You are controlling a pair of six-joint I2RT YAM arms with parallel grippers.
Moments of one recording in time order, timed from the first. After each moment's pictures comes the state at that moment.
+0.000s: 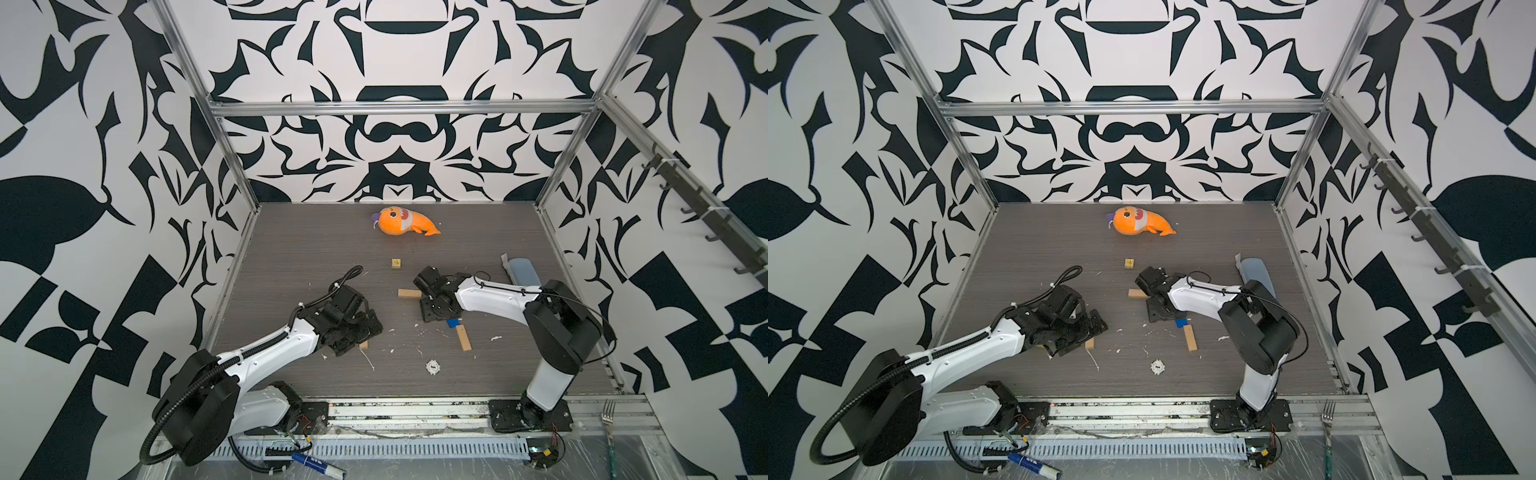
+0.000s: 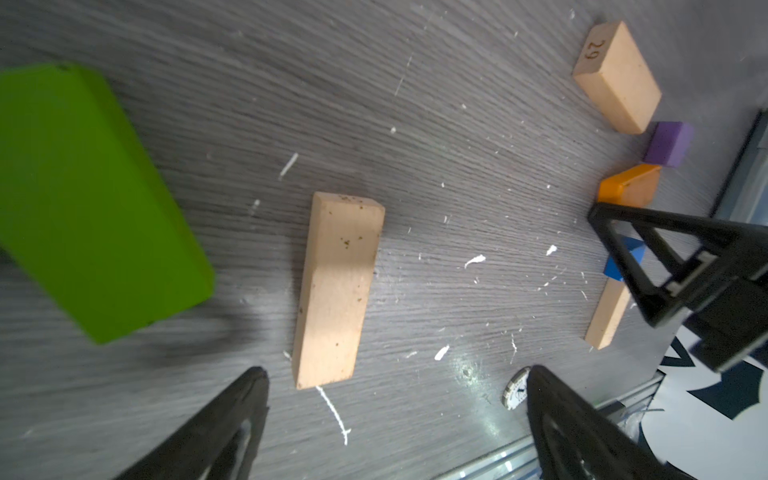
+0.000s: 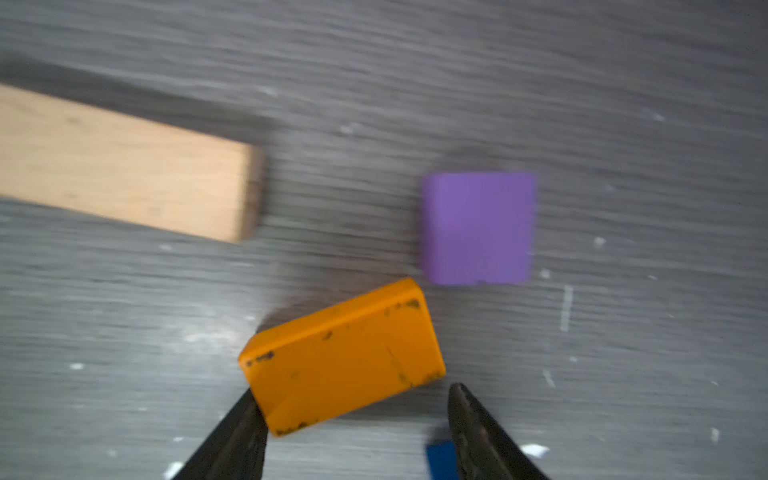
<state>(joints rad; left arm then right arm) -0.71 1.23 0.60 -0.46 0.20 -1.06 0.71 1.75 1.02 -0.63 0.19 0.59</state>
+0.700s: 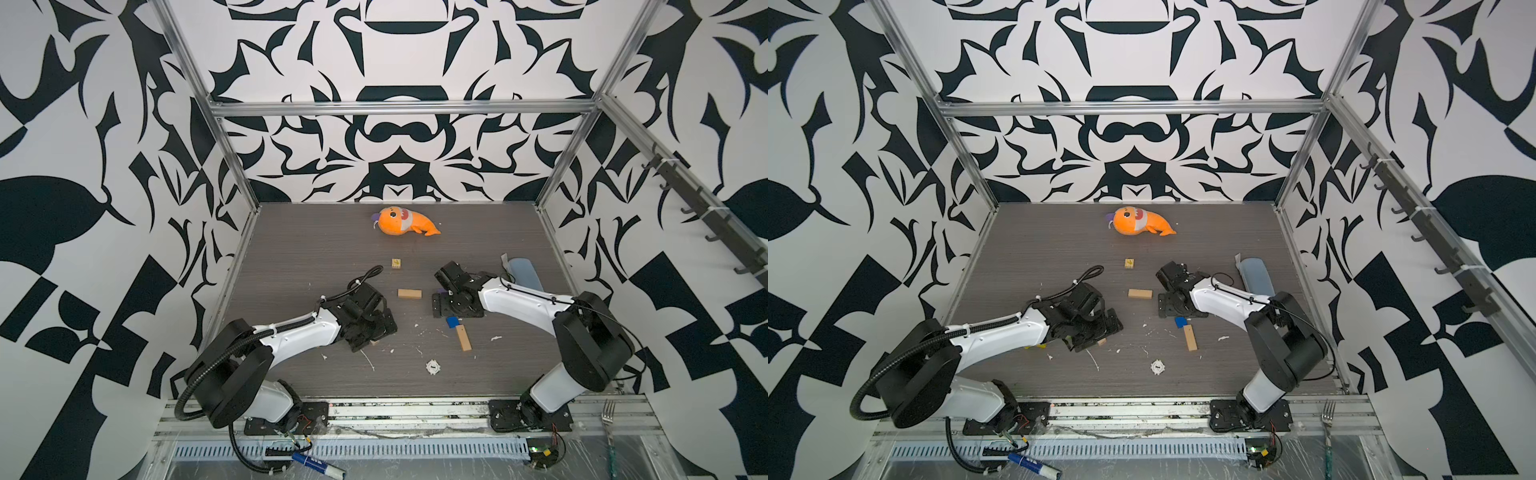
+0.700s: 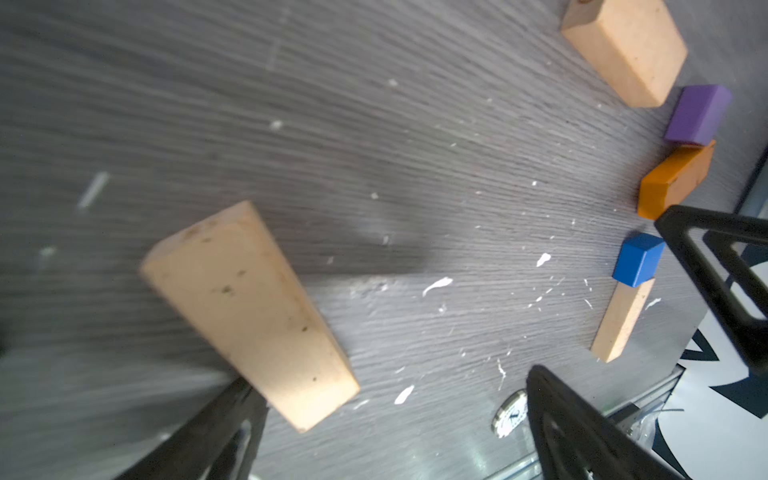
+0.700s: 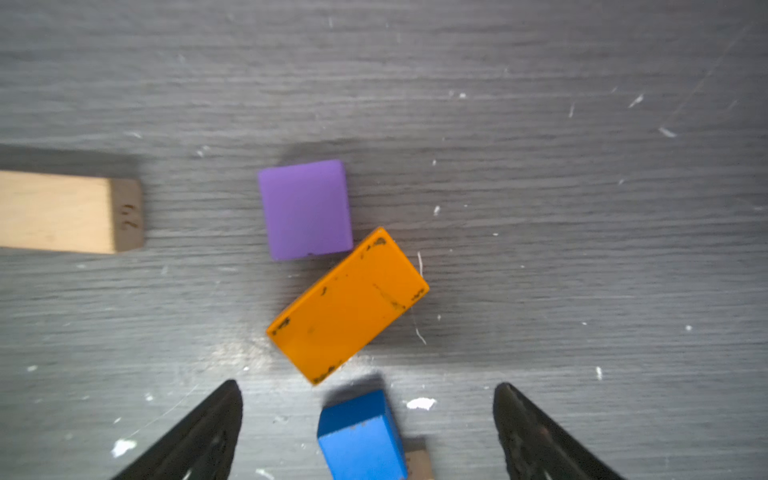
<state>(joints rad) -0.80 1.45 0.71 -0.36 0.20 -1.08 0.61 1.59 0.94 -0.63 0.16 0.61</state>
